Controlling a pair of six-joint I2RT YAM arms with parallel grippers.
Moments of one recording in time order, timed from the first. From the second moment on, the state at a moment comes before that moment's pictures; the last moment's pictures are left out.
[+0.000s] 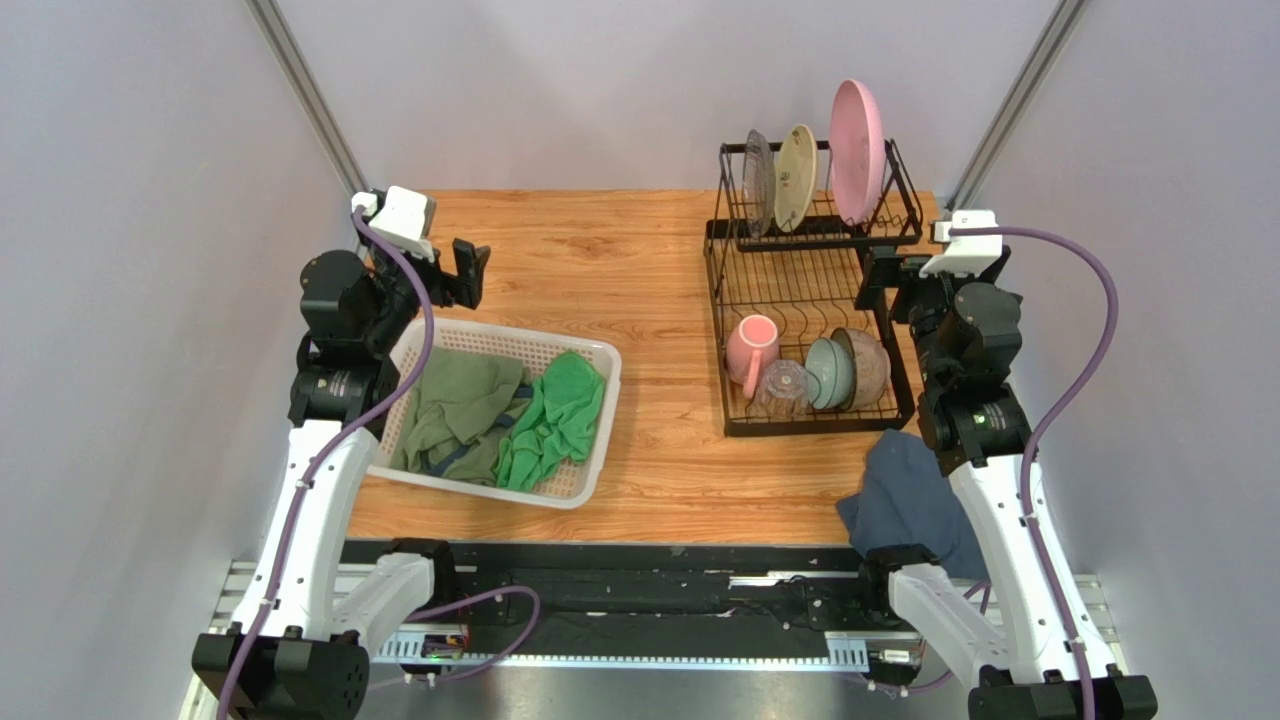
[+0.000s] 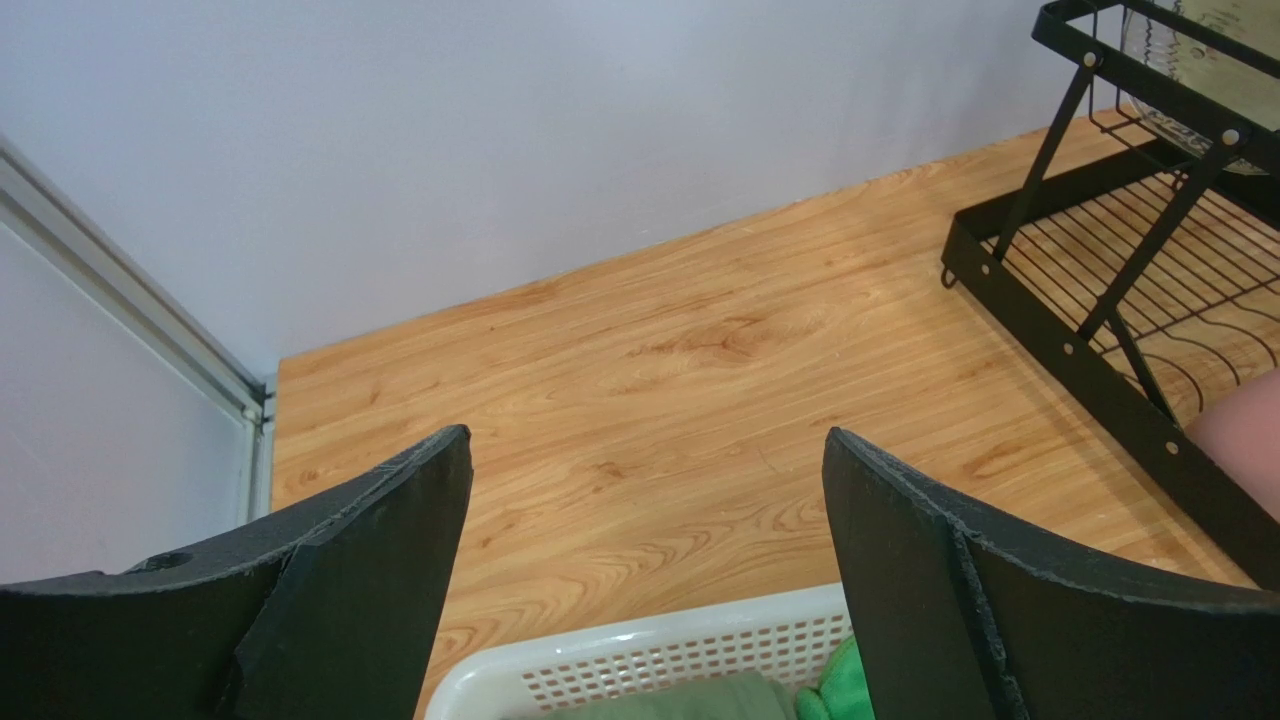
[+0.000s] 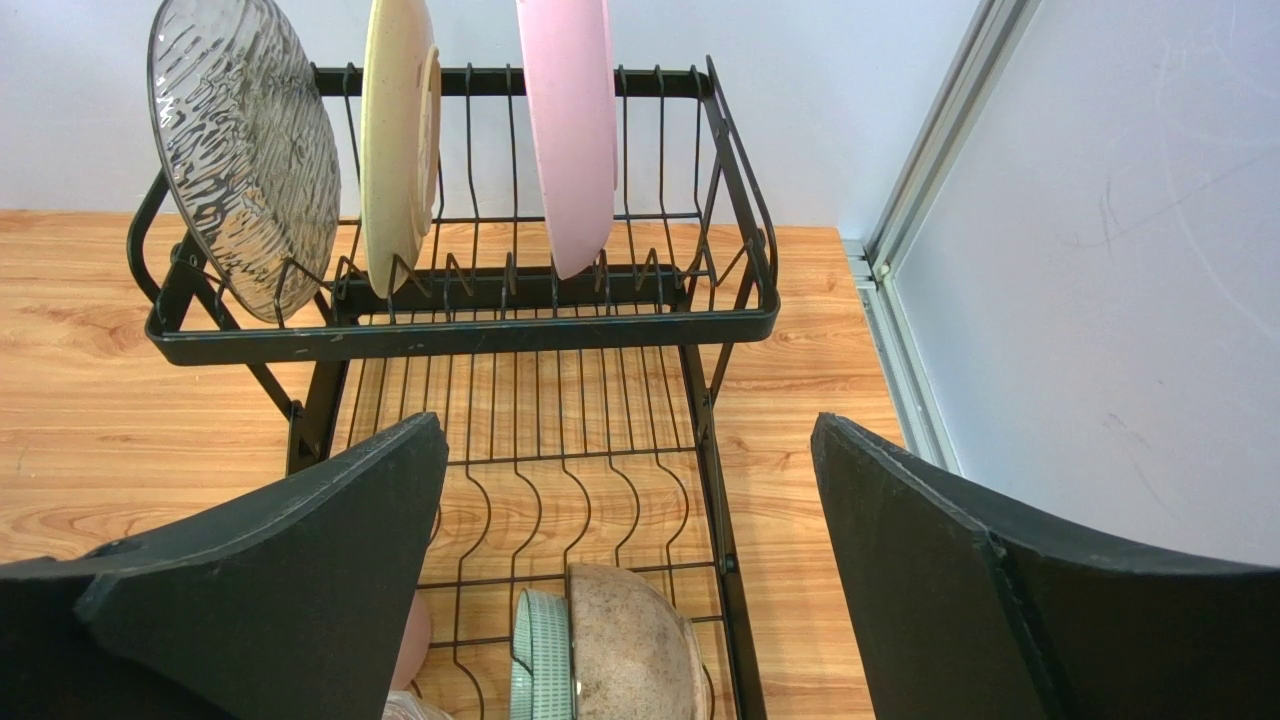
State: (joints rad) left arm -0.05 0.95 1.04 -0.12 0.27 0.12; right arm 0.11 0.85 0.93 -0.10 0.16 -0.05
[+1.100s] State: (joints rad) left arm -0.05 0.97 1.04 -0.13 0.29 0.12; right arm 0.11 1.05 1.11 -0.13 0.21 -0.07
